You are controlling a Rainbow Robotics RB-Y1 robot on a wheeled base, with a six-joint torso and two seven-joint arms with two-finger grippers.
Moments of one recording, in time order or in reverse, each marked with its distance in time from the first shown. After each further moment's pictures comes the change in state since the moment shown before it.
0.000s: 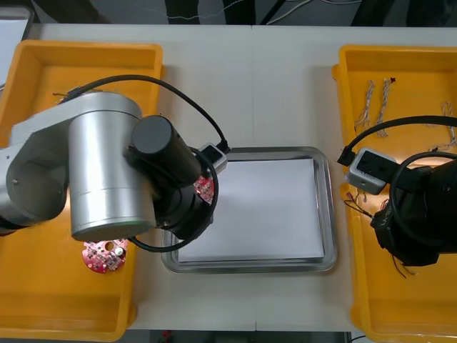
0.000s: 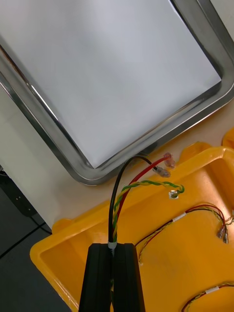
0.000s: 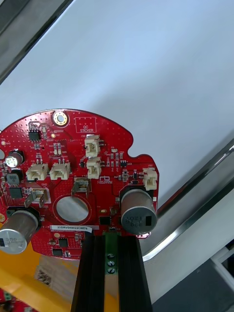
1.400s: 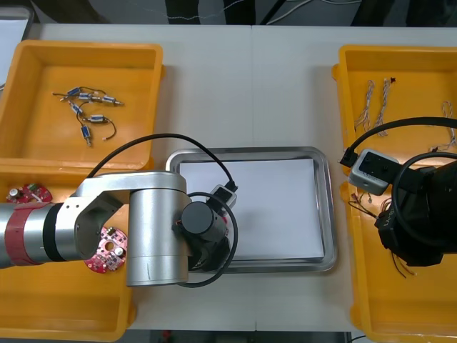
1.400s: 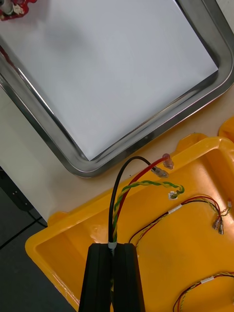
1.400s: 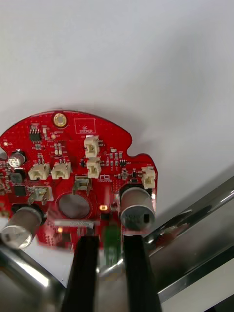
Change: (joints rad) right arm -0.001 0.000 0.000 0.000 0.008 0.023 0.000; left arm -0.027 -0.041 -0.359 0.166 -0.183 -0.266 0.279
